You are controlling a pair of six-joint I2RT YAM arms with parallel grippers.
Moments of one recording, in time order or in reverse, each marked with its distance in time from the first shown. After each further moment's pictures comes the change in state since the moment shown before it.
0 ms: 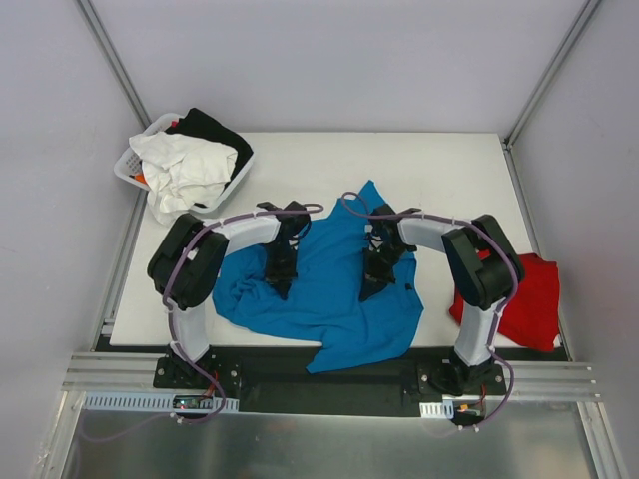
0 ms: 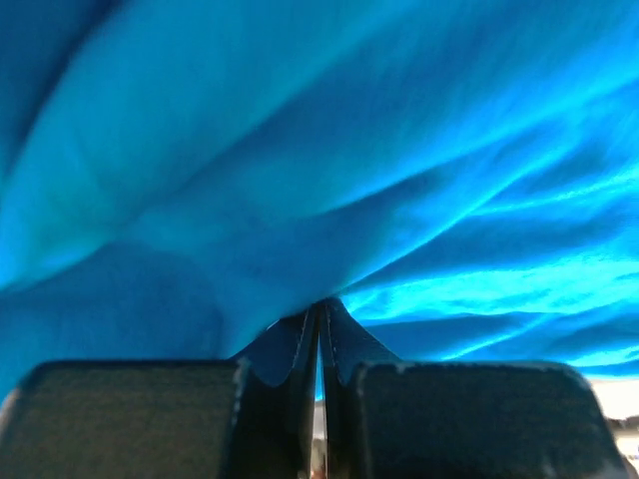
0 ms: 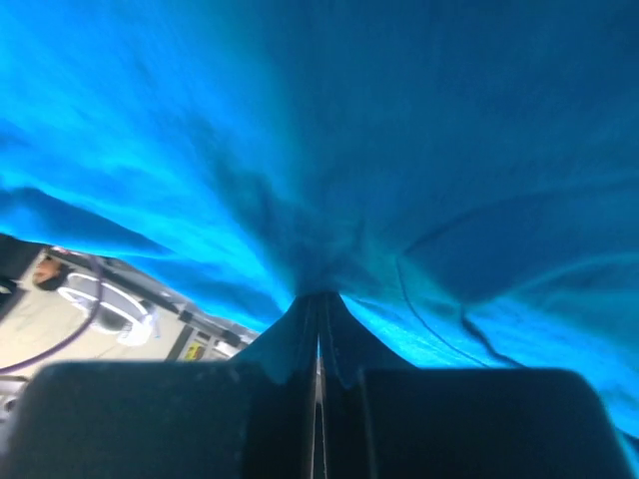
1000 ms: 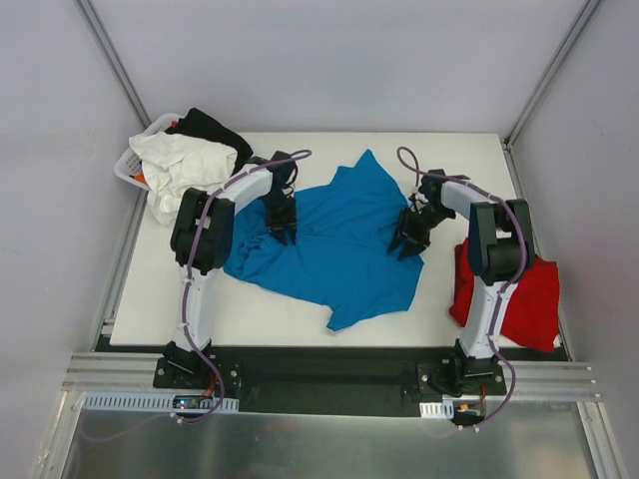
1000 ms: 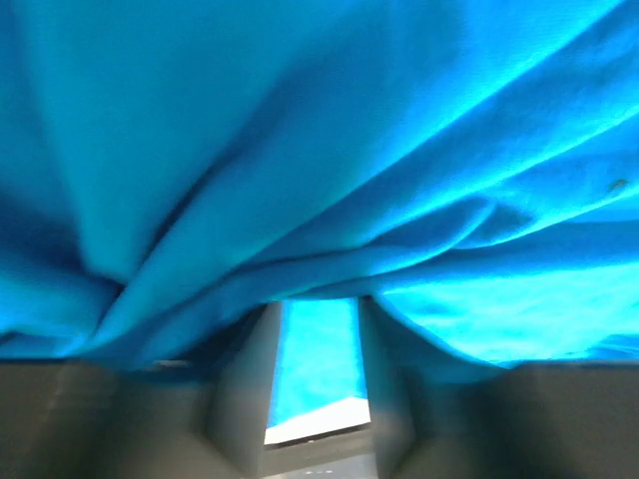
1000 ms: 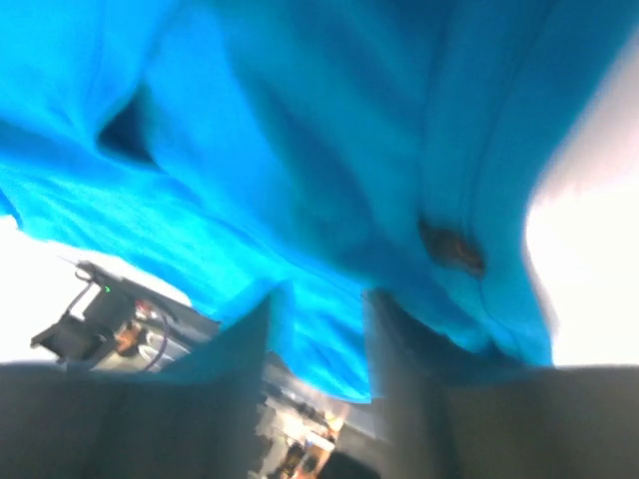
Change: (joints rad) left arm 0.232 0.348 0.563 -0.082 0.075 0.165; right arm -0.380 0.169 0.321 -0.142 0.011 -0.193
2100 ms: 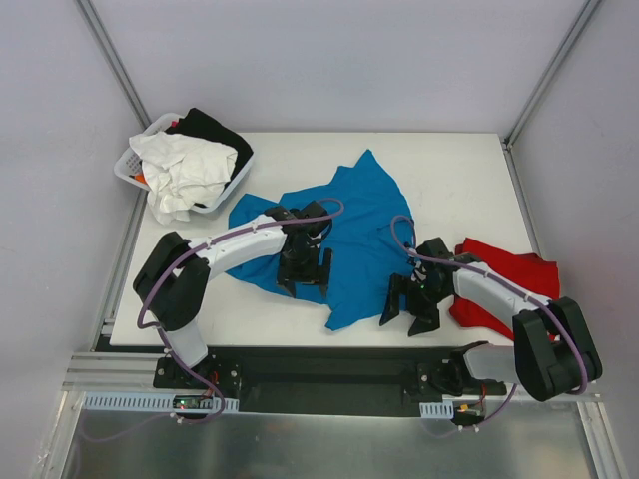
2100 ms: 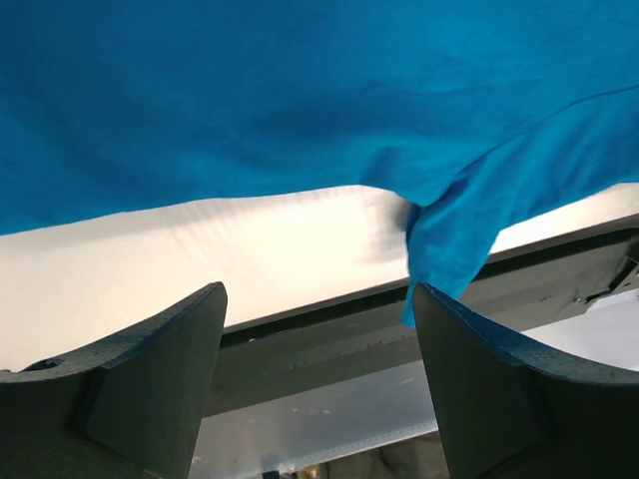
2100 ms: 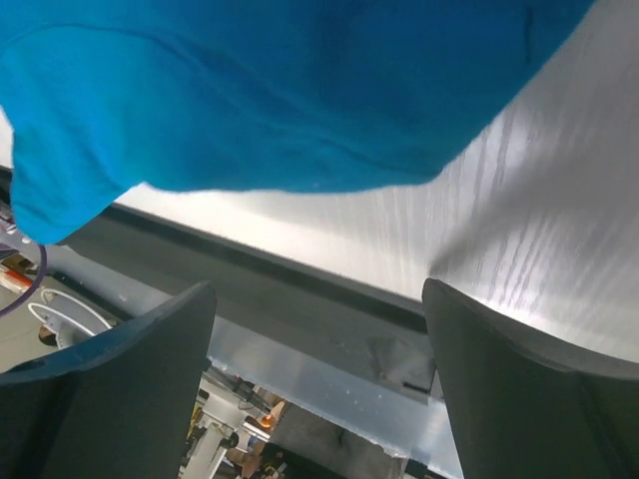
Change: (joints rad) left arm -0.396 -0.486 -0.499 0.078 -0.002 -0.237; right arm 0.233 -0.774 -0.800 0.125 0.027 0.154
